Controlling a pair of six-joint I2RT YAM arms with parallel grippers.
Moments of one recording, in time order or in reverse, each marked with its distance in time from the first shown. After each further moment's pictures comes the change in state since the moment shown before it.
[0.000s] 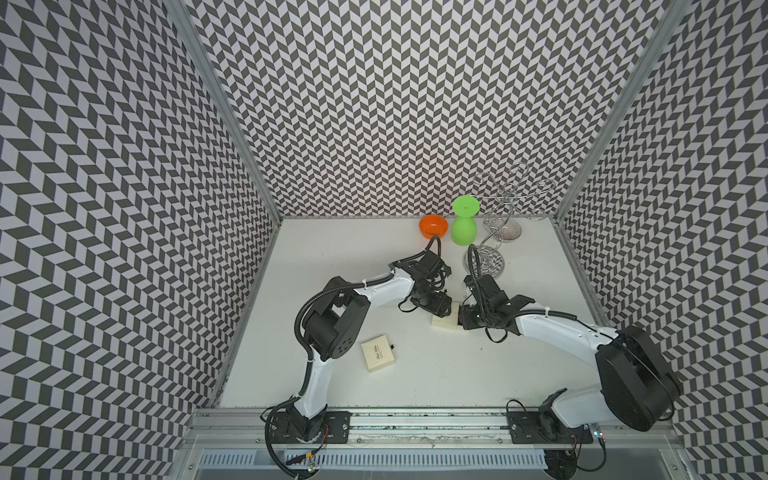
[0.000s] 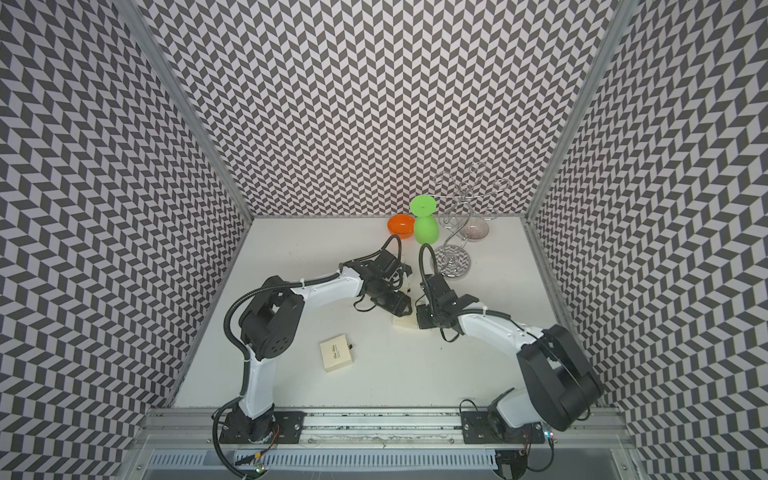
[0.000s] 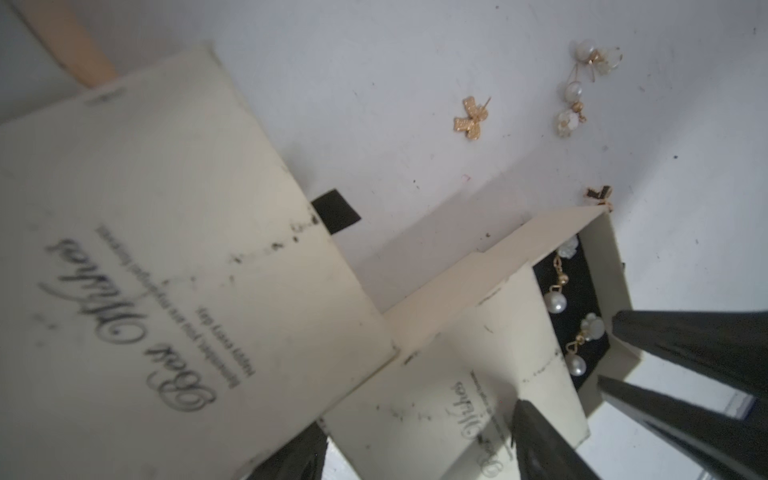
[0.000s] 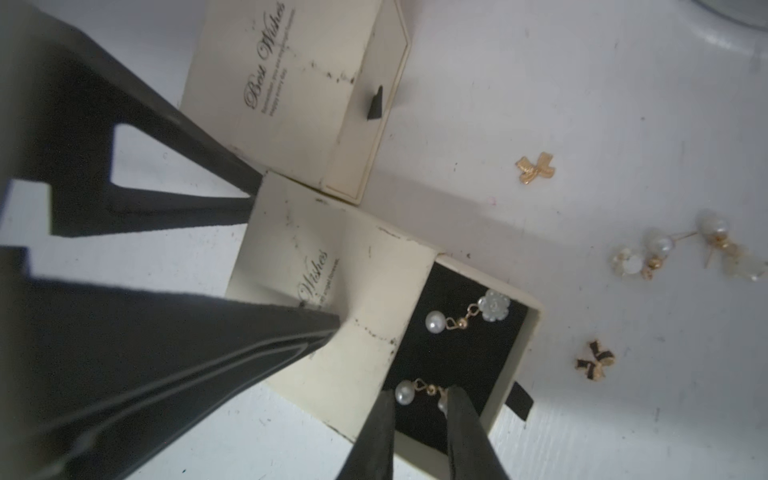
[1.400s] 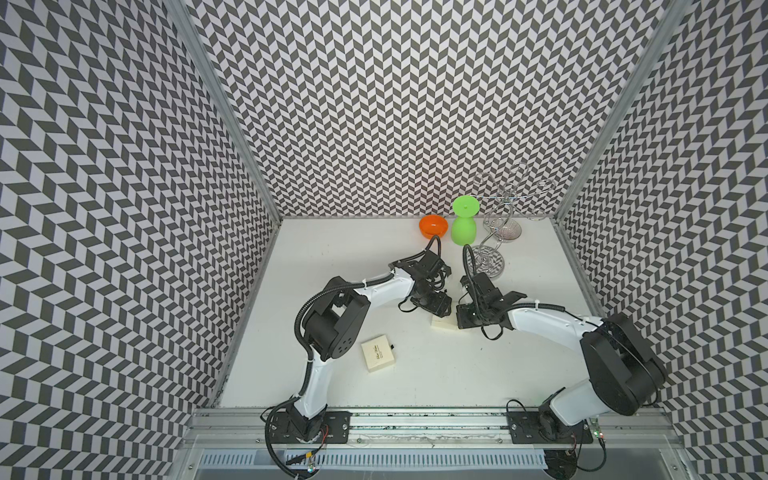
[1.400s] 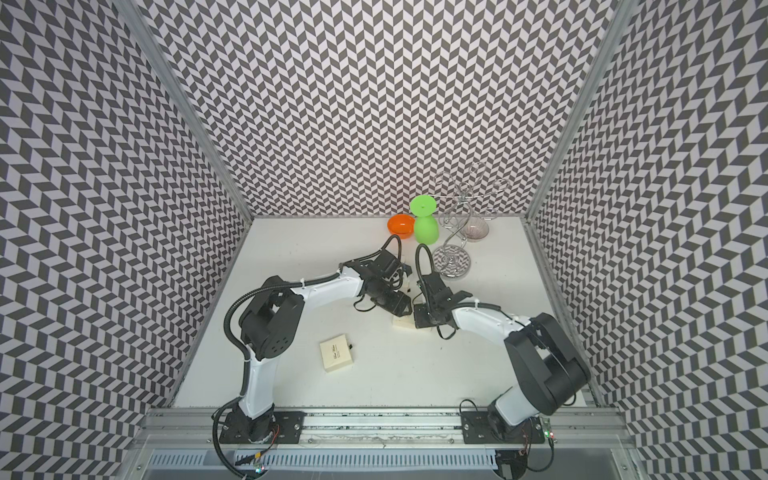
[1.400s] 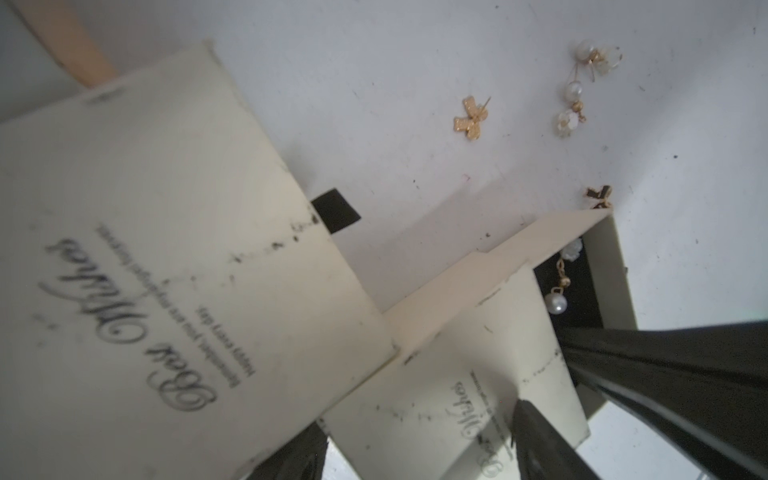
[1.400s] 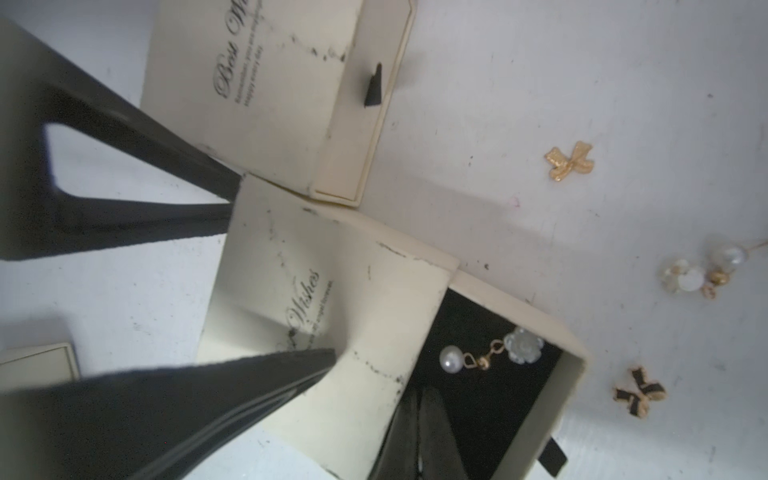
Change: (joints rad) left arm 0.000 0.000 0.000 -0.001 0.000 0.000; right arm -0.015 0.080 0.033 0.005 -0.075 0.024
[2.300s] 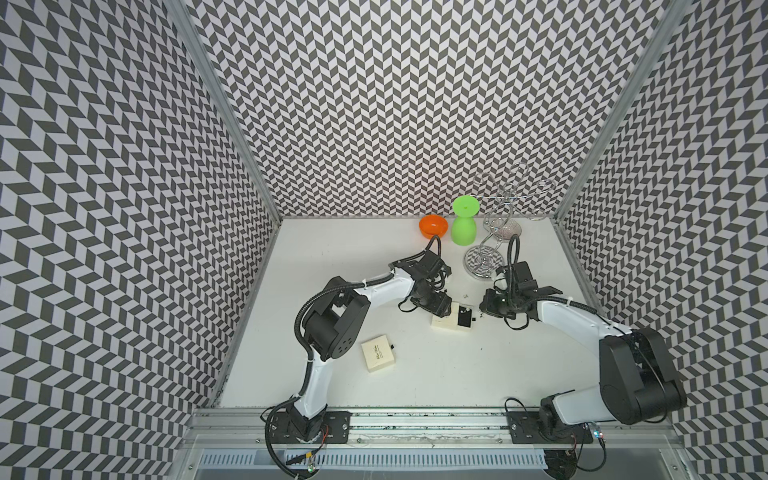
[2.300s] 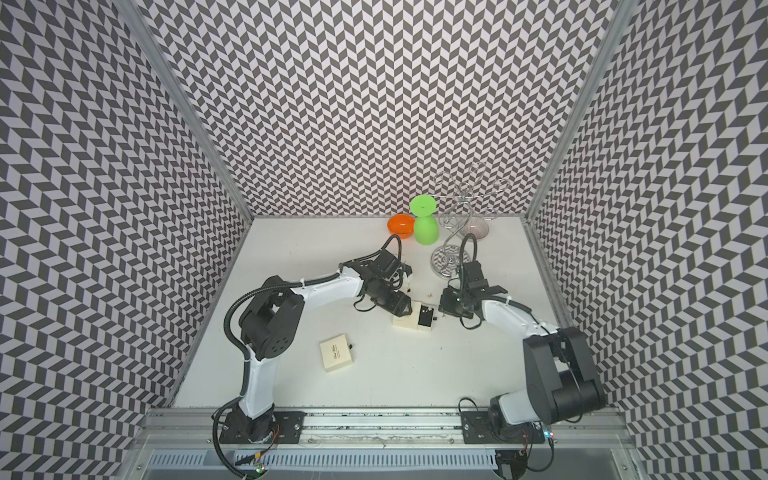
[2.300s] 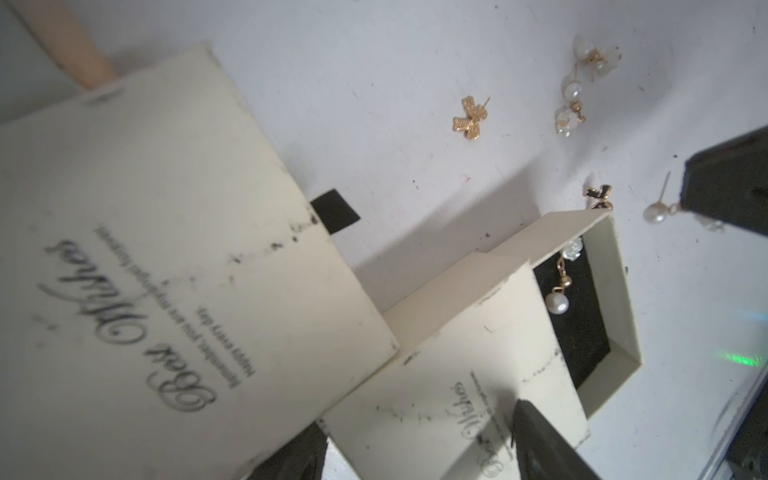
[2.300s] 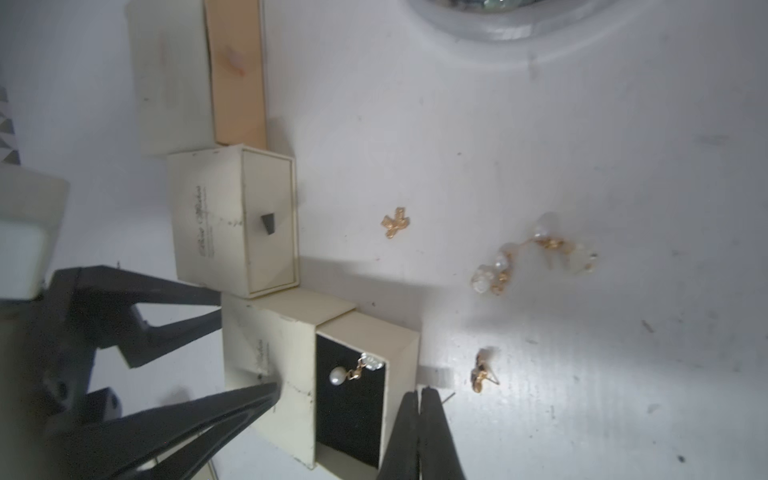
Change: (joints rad) left arm 0.000 0.000 0.000 0.000 0.000 0.003; right arm -0.325 -0.081 -0.040 -0.003 -0.181 0.088
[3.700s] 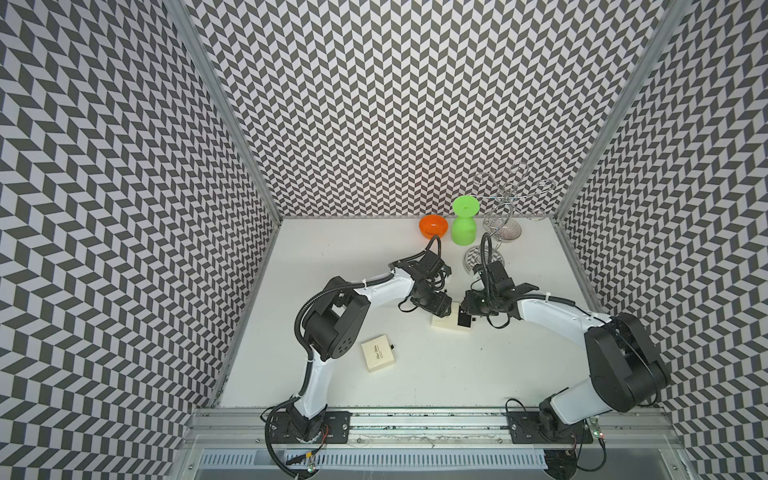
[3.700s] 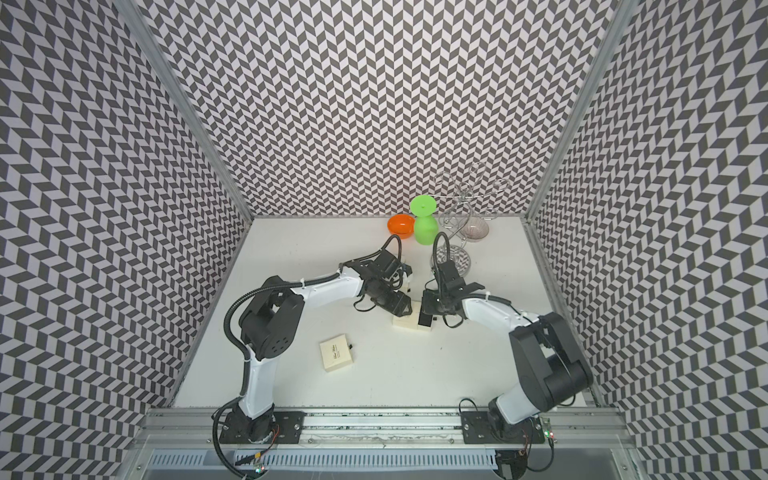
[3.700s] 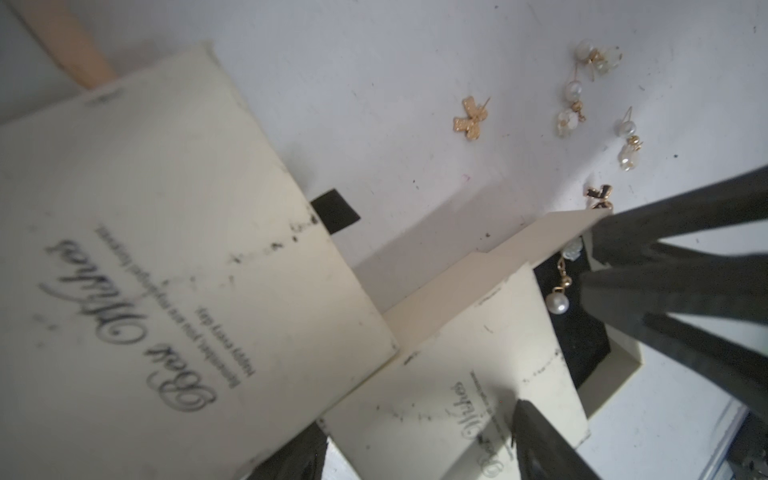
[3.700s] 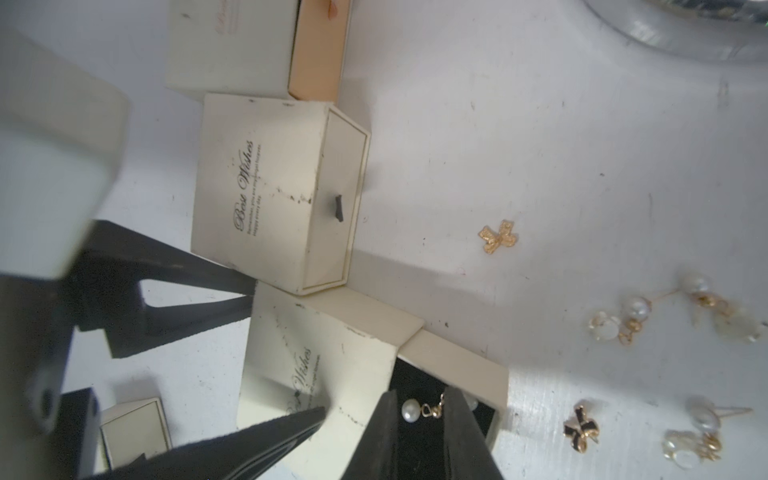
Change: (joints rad) left arm 0.000 0.000 0.000 0.000 -0.001 0.000; right arm 0.207 0.095 0.079 0.033 0.088 -0.037
